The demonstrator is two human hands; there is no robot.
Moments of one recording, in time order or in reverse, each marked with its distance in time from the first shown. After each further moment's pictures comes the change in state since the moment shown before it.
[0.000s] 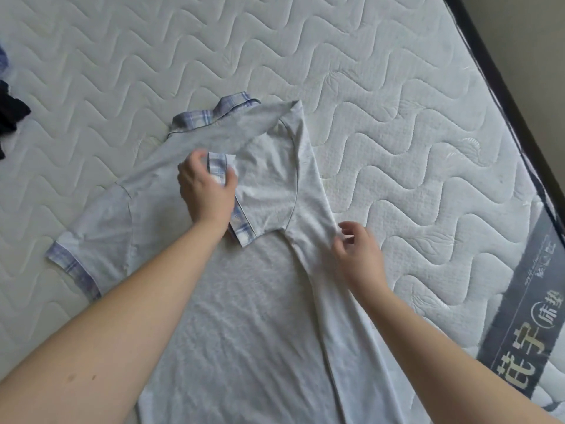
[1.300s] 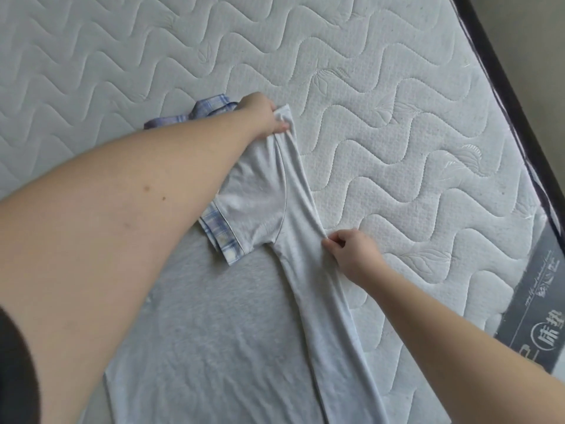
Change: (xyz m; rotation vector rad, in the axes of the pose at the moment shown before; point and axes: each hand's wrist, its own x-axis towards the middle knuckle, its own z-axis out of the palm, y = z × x) left_hand 0.123 0.137 0.095 0.399 -0.847 0.135; right_hand 0.061 -0.001 -0.019 -0.220 -0.337 0.096
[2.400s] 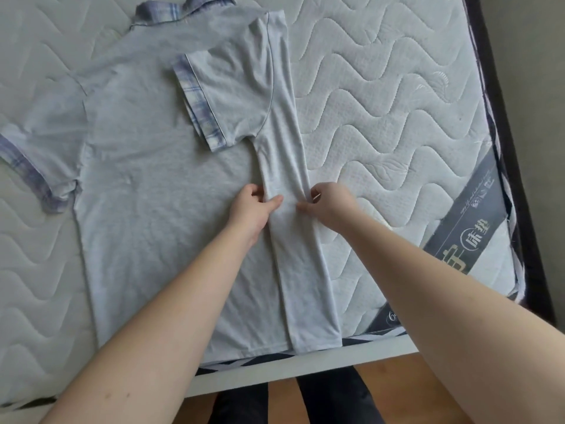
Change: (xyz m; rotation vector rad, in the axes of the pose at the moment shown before) left_hand -0.275 -0.026 0.239 -1.227 0.071 -0.379; right_hand -0.075 0.055 0.019 -0.191 -0.079 -0.082
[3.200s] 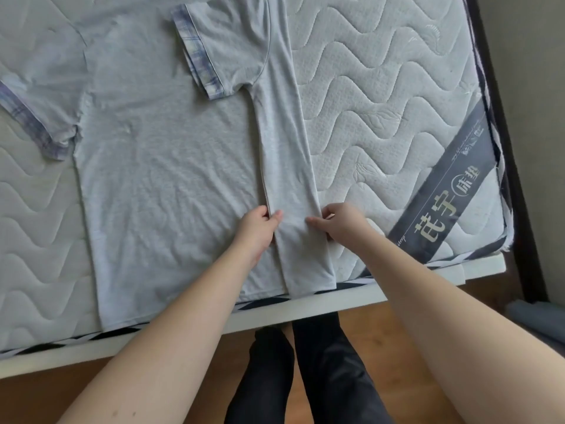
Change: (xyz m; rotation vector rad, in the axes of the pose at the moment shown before) left_hand -0.089 -0.104 -0.001 0.042 -0.120 -0.063; right_hand -0.096 0.079 0.057 0.114 -0.069 0.124
